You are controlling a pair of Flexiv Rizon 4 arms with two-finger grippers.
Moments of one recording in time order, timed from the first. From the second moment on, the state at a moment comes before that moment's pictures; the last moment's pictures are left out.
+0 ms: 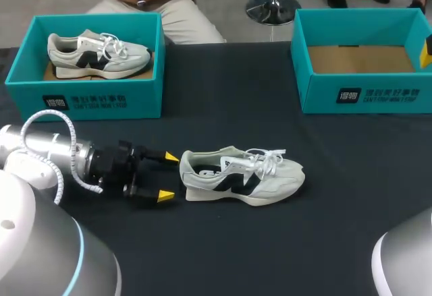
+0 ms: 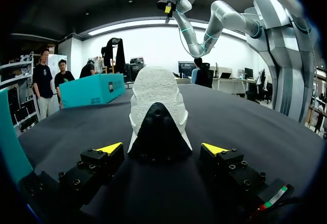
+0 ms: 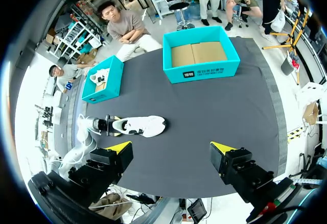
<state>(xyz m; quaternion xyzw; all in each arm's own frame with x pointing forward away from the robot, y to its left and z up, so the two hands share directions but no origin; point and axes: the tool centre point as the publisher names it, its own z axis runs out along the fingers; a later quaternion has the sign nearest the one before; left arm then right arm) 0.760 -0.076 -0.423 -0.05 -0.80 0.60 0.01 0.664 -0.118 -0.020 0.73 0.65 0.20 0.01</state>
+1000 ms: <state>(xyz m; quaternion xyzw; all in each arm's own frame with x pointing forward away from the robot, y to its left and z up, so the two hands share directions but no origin) 0.762 -0.117 -0.430 -0.04 -0.80 0.60 0.00 0.664 -0.118 -0.020 0.73 0.65 0.20 0.01</state>
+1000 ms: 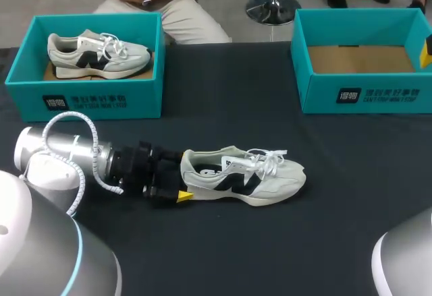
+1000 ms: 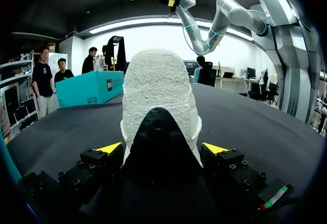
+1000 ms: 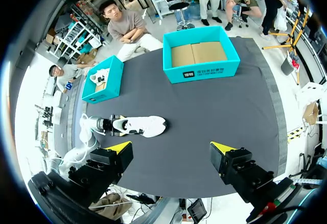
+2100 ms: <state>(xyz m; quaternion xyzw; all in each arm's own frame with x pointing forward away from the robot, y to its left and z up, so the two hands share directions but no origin) 0.763 -0.122 -0.433 -0.03 -0.80 0.60 0.00 0.664 -0.118 -0.020 0.73 0.65 0.20 0.01</state>
